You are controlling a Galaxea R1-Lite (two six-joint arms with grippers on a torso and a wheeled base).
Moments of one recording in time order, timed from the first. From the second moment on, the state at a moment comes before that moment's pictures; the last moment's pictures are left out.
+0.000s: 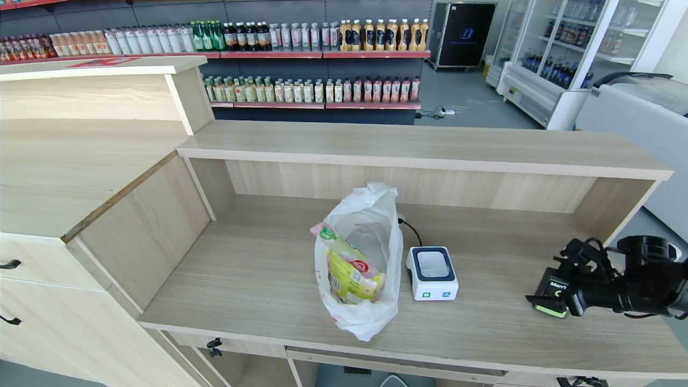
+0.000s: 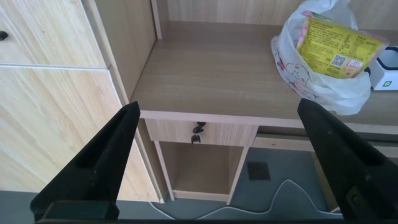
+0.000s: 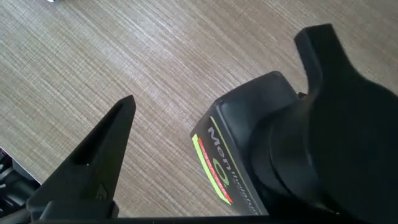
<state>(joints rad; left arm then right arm) -0.01 0.00 0.00 0.00 -0.05 0.00 -0.40 2.23 -0.89 -0.47 0.70 -0.85</state>
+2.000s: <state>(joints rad) -0.01 0.00 0.00 0.00 -0.05 0.00 0.11 1.10 -0.51 -0.63 0.93 -2.29</state>
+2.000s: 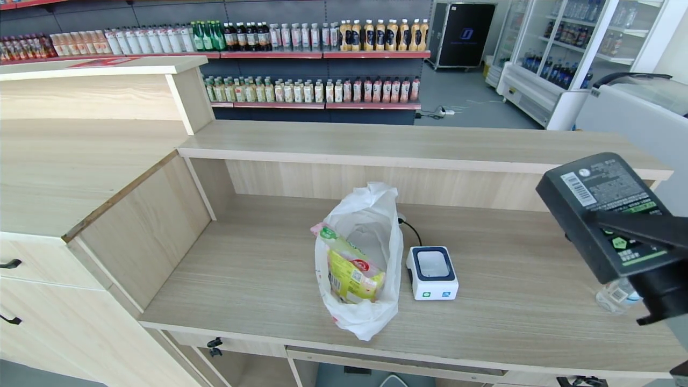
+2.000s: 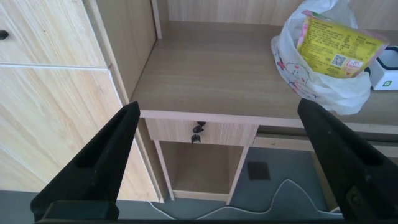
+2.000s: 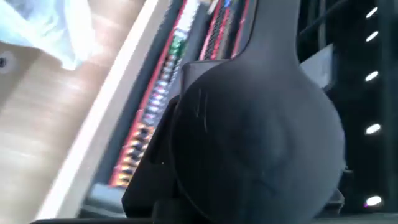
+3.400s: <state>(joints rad) -0.01 0.00 0.00 0.00 -0.05 0.00 0.35 0.81 -0.52 -0.34 0.93 -2.69</state>
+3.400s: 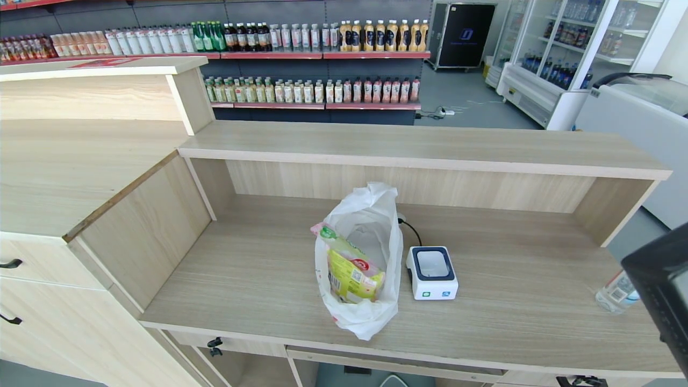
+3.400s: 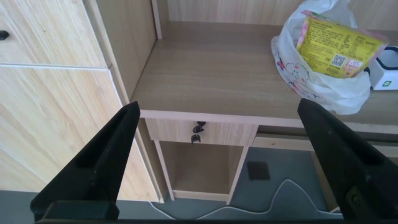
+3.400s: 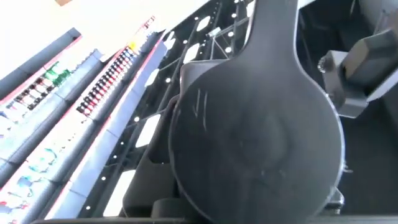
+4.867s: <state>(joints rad) -0.01 0.00 0.00 0.00 -0.05 0.00 0.29 0.86 -0.64 -0.33 0.93 -2.29</state>
